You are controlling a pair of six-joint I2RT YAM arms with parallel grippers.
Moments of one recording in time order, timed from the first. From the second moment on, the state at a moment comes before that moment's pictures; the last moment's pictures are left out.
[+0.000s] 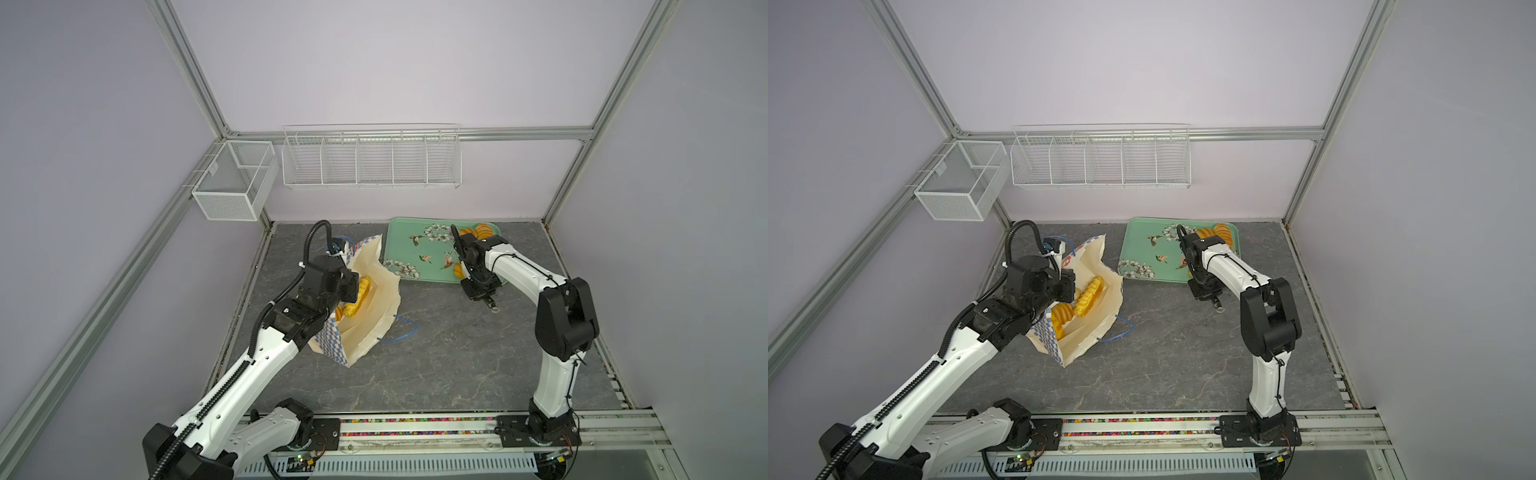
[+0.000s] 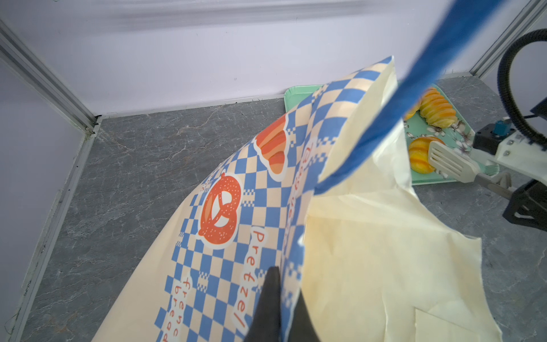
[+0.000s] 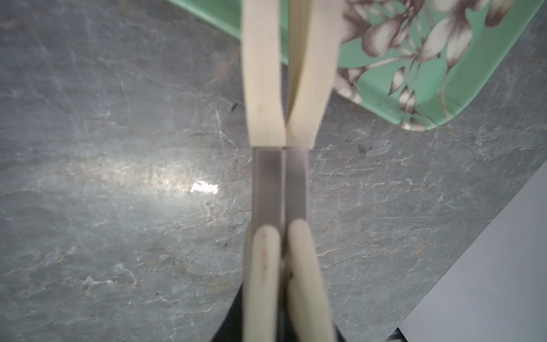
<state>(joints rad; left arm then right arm) -0.55 1.05 1.02 -0.50 -0.23 -0.18 0.39 1.96 1.60 -1.21 0.24 0.06</state>
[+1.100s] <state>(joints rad) -0.55 1.05 1.05 -0.54 -0.33 -0.10 0.53 1.62 1.81 -1.33 0.01 0.12</state>
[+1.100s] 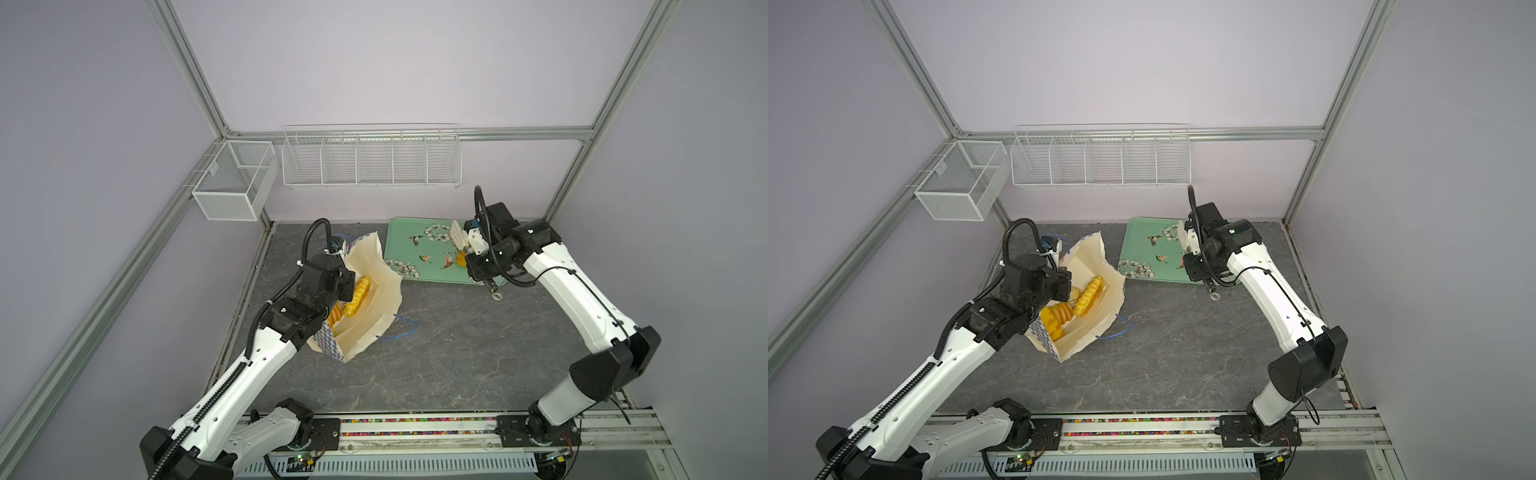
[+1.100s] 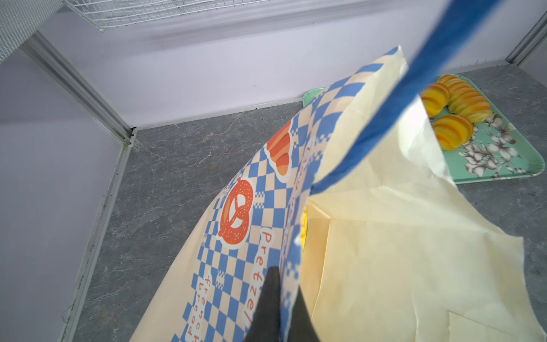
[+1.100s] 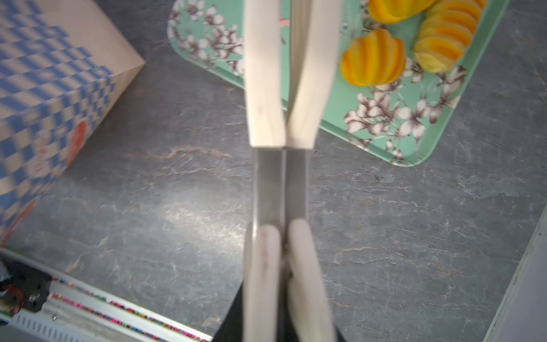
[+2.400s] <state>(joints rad) -0.66 1.18 1.25 -0.60 -0.52 0.08 0.97 1.70 1.79 -1.22 -0.32 0.40</state>
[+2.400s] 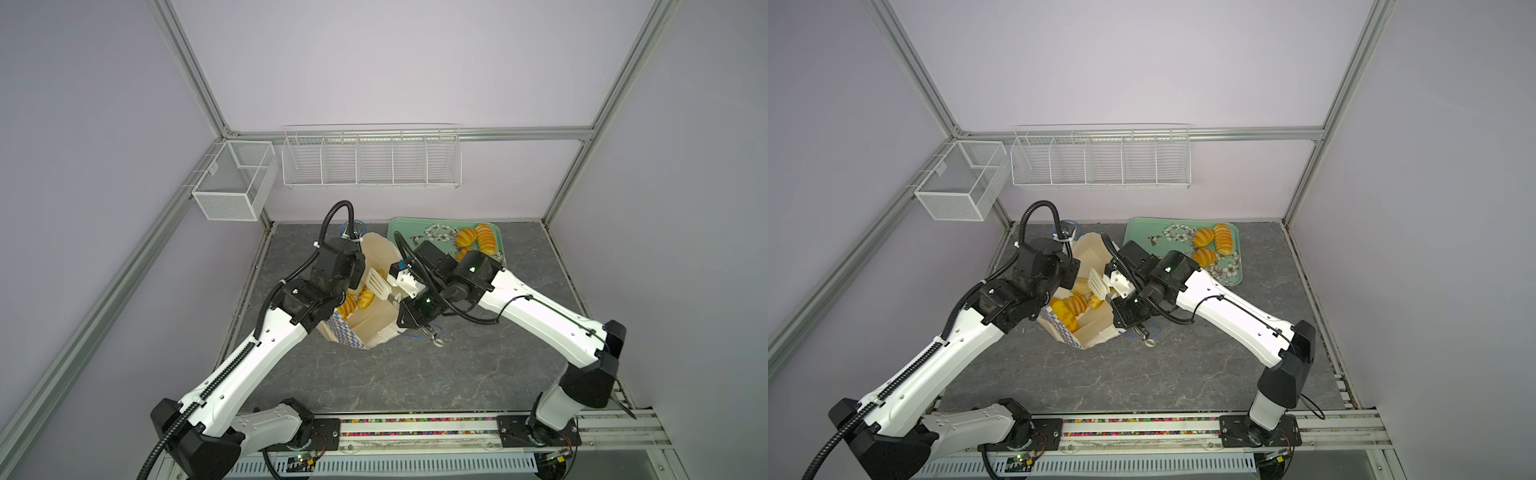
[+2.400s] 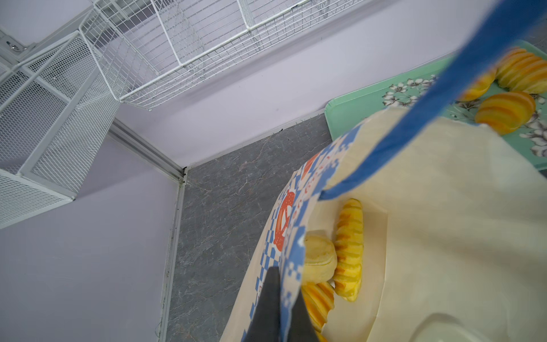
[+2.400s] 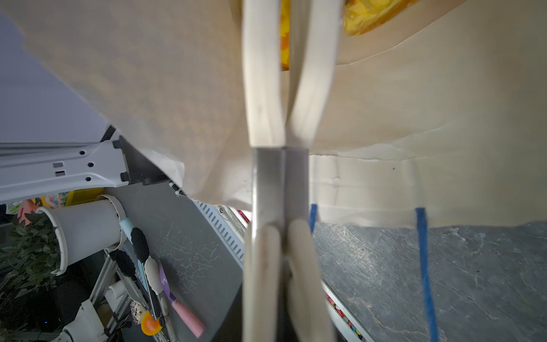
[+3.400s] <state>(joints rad) -0.97 1.27 1.19 -0.51 -0.84 0.04 0.83 1.96 1.69 -1.05 -0.42 0.60</state>
